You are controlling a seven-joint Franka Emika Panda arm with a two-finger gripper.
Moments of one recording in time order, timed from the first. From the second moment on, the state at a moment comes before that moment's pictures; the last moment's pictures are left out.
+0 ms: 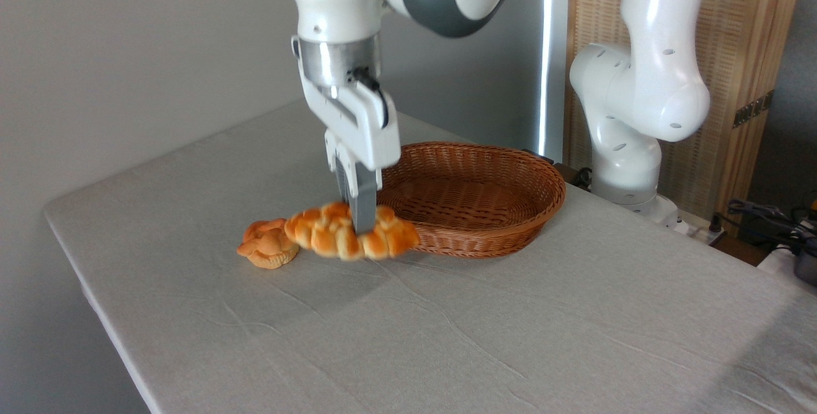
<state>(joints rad) -0.27 -0.20 0.16 -2.12 0.05 2.01 0.88</state>
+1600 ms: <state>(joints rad) -0.30 -0.09 0.17 -2.12 0.14 2.09 1.10</state>
